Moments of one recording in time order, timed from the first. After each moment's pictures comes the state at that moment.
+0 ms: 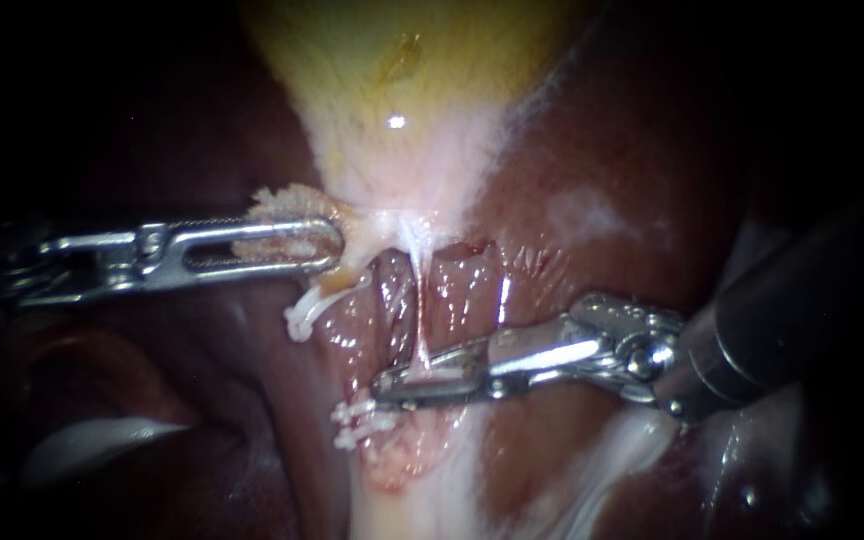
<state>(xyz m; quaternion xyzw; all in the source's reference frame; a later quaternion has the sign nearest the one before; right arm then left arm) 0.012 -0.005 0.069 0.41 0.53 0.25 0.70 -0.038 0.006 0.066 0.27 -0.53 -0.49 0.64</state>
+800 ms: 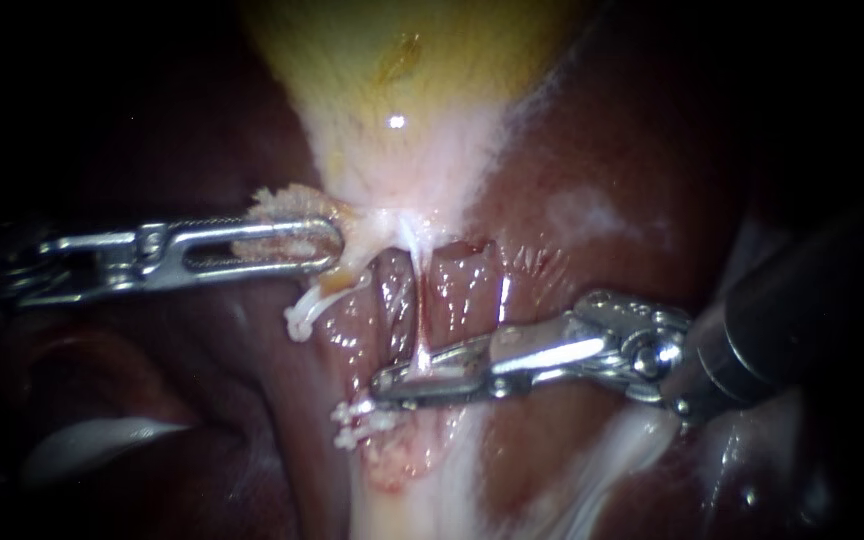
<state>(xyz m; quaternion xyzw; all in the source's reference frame) 0.012 -0.005 0.068 0.41 0.53 0.25 0.70 -0.038 0.006 0.066 0.27 -0.53 -0.49 0.64</state>
